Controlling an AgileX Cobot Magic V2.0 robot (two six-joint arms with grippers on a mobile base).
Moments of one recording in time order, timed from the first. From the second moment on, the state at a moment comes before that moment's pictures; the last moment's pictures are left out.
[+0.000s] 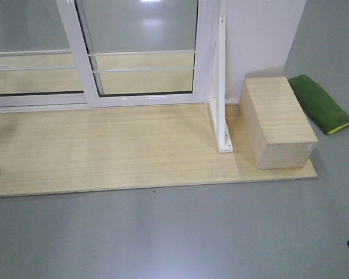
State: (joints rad) left arm 0.05 -0.01 0.03 0.01 0.10 0.05; right arm -0.05 -0.01 0.03 -0.04 0.10 -0.02
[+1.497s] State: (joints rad) left arm 0.05 -0.01 0.03 0.01 0.10 0.05; right arm -0.05 -0.01 0.03 -0.04 0.10 -0.02
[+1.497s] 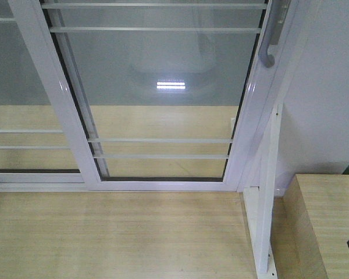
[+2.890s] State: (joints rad) left arm 0.05 0.00 0.03 0.01 0.10 0.05; right arm -0.05 -0.01 0.03 -0.04 0.09 -0.02
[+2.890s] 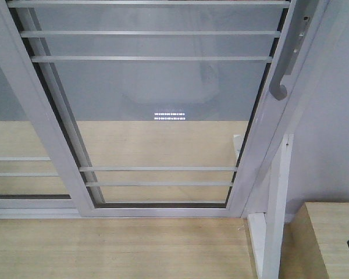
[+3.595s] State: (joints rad) left arm 0.05 0.00 0.03 0.11 0.10 0.13; right arm -0.05 -0.01 0.03 -0.04 0.09 -0.02
